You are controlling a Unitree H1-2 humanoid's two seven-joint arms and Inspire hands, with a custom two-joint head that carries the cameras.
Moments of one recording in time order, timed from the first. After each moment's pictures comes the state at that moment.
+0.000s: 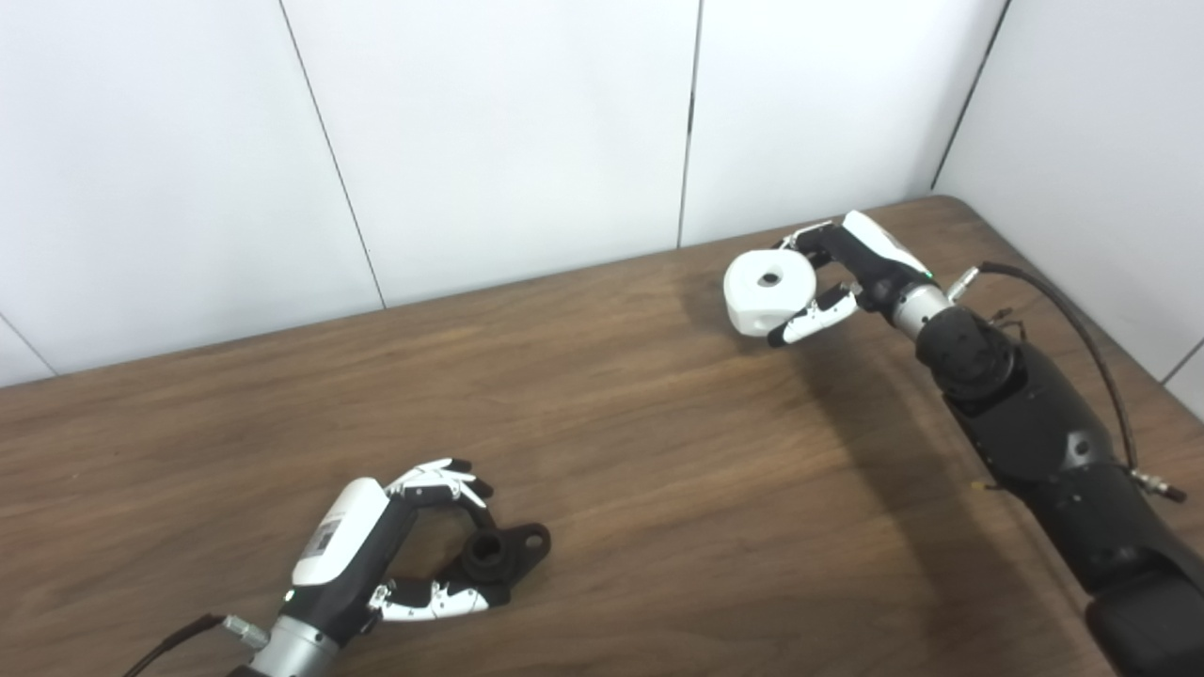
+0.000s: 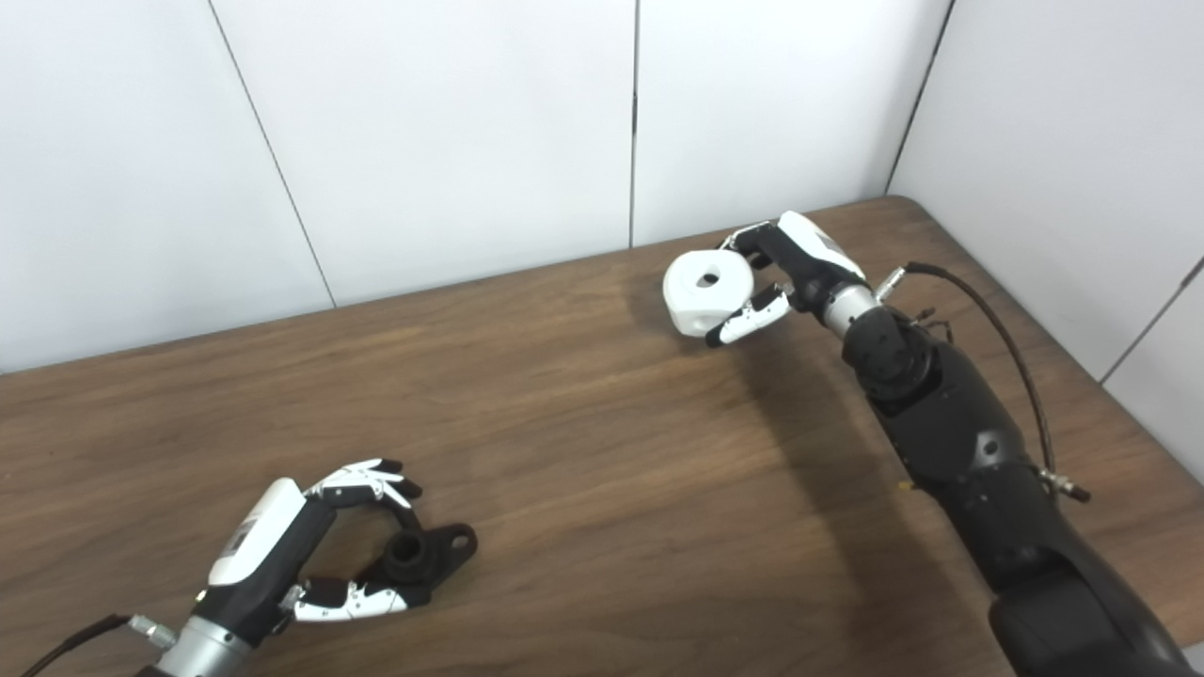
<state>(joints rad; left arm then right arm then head) -0.16 0.30 -0.33 0.01 0.46 -0.24 -0.17 -0.44 -0.62 0.05 0.29 -0.35 0.04 0.15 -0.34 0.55</state>
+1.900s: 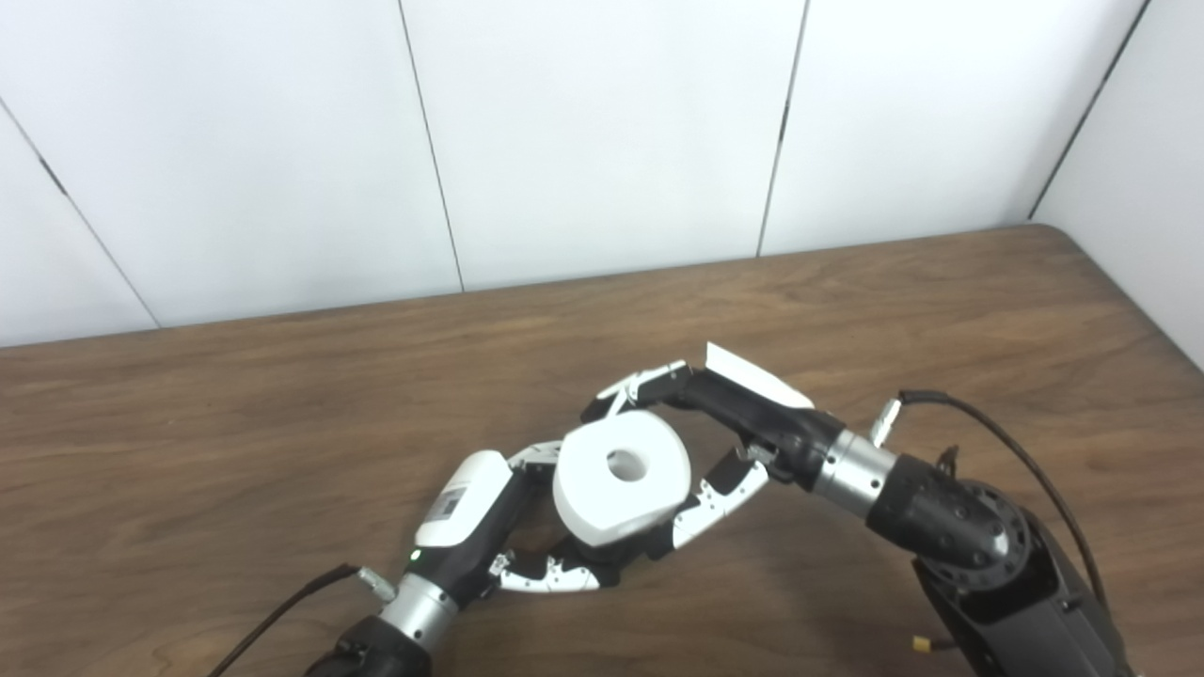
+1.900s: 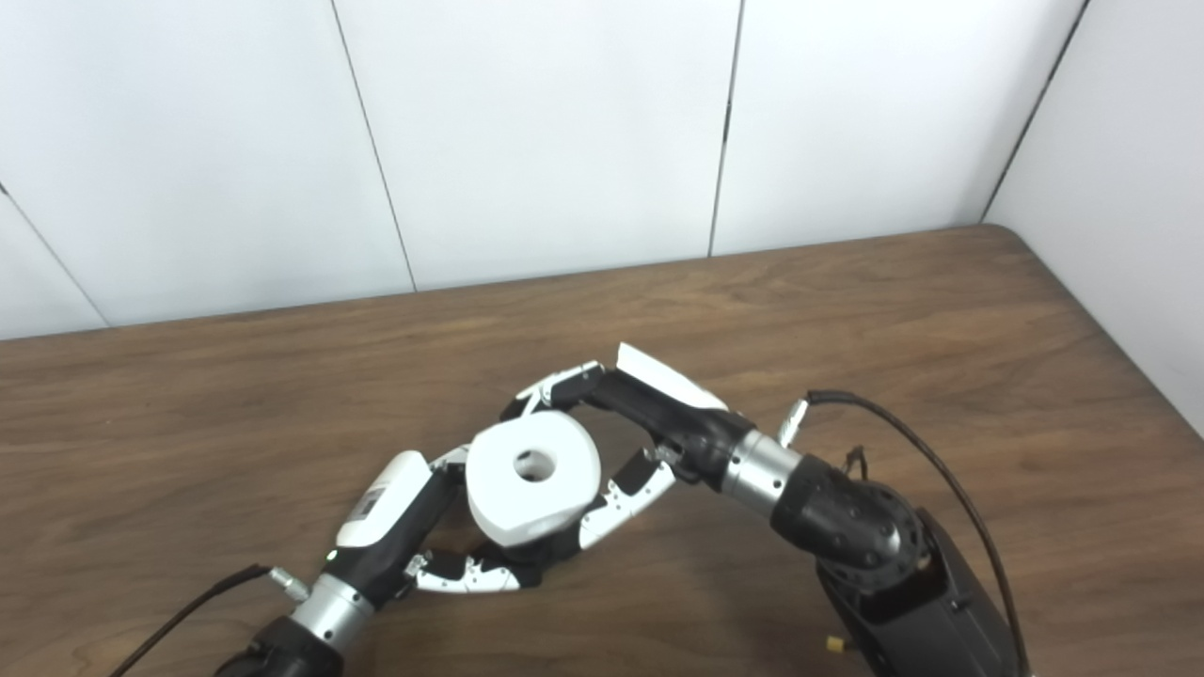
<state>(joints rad) -0.16 0.18 -0.39 0.00 0.55 -0.17 -0.15 -0.21 -0.38 0.22 -0.41 -0.15 0.17 0.48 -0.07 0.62</state>
